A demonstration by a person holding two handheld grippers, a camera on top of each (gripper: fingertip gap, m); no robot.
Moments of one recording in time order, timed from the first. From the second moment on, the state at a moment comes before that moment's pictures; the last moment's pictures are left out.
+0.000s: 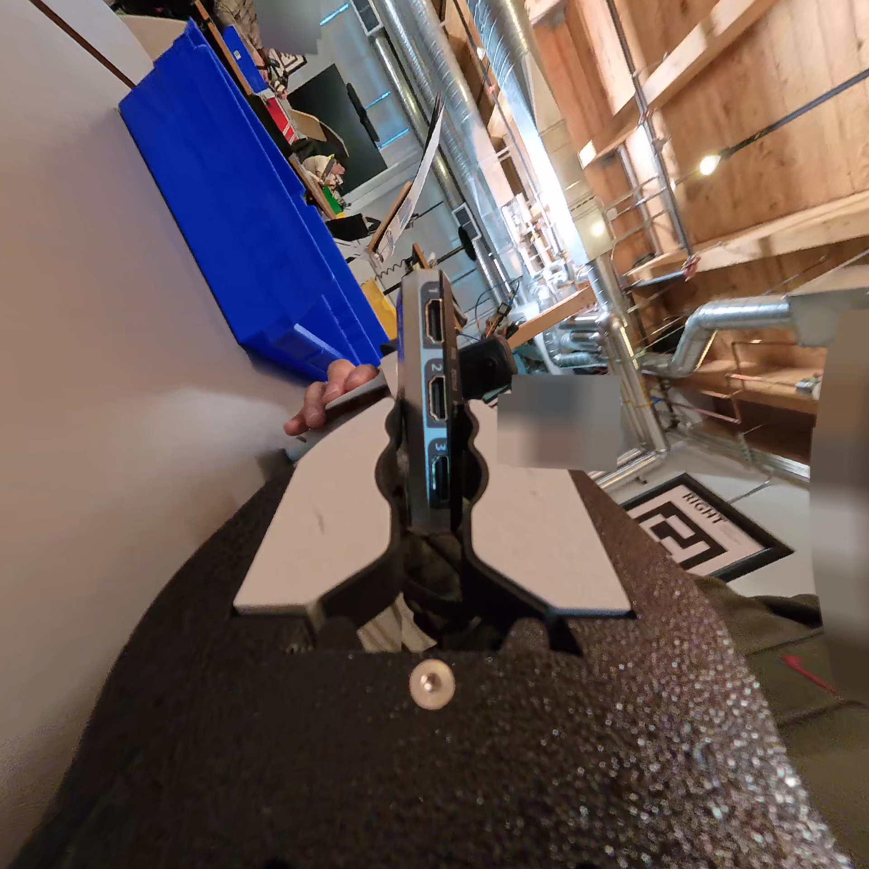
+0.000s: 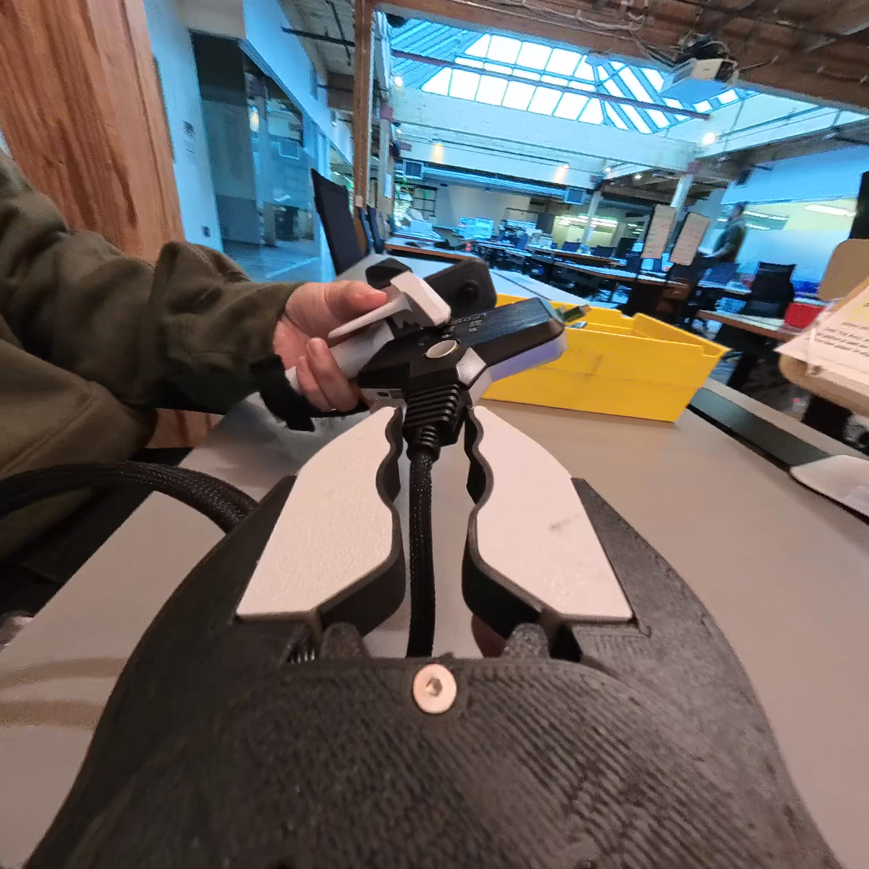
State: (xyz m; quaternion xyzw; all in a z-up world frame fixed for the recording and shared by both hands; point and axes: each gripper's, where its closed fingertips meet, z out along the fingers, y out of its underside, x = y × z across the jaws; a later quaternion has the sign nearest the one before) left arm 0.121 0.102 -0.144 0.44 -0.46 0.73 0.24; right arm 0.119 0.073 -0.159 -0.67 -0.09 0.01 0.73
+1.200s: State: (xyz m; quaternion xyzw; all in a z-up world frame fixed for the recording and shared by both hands) left arm 0.105 0.074 -0.156 0.10 -0.81 0.54 -0.21; right arm 0.099 0.064 -0.155 -0.65 -0.14 0.16 0.73
